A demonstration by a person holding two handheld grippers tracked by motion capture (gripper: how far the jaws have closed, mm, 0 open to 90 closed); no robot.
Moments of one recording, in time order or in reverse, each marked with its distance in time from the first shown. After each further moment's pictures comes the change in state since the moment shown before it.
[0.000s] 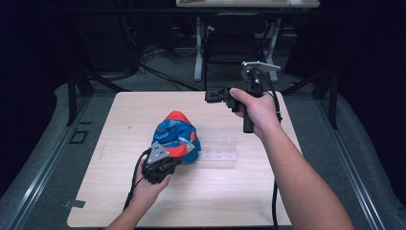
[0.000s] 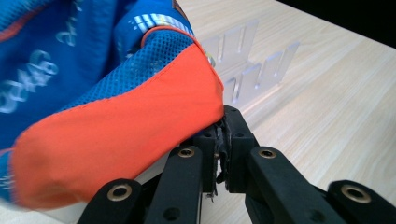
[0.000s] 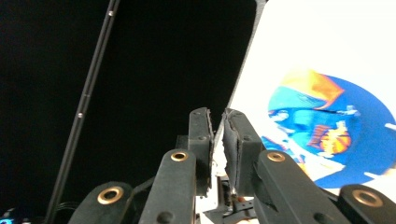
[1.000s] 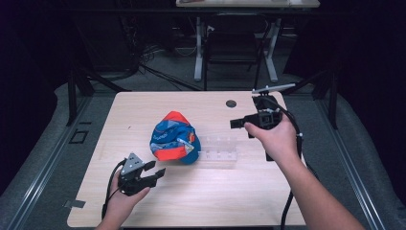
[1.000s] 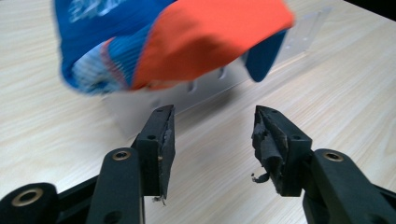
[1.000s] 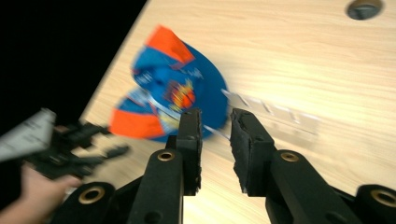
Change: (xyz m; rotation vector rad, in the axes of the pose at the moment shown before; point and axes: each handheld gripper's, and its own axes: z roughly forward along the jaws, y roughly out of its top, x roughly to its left) left arm 0.035 -0.046 -0.045 0.021 0.043 -0.072; right arm -0.019 -0.062 -0.030 -0.014 -0.511 -0.317
